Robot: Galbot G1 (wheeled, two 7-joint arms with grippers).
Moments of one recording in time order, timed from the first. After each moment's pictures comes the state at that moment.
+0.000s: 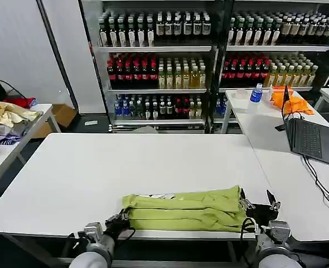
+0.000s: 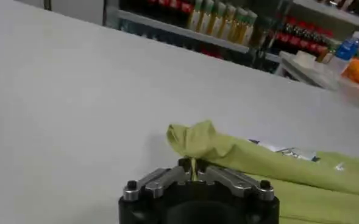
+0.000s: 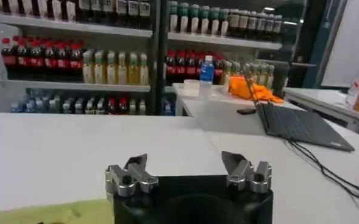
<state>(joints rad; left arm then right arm) 1.38 -1.19 -0.31 -1.99 -0.69 0.48 -0.33 -1.49 1.22 0.51 2.22 0.33 -0.45 0.42</state>
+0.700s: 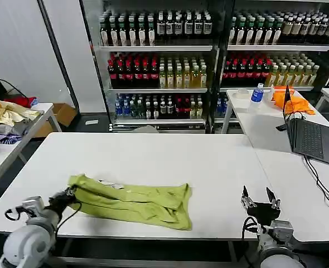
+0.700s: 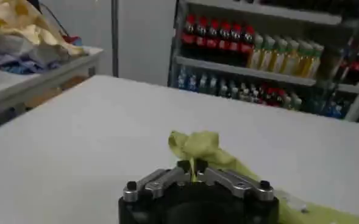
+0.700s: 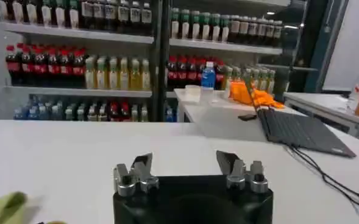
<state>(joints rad) 1.33 -0.94 -0.64 -1.98 -0.90 0.52 -0.32 -1.51 1.21 0.51 2.25 0.33 -0.45 0.42</state>
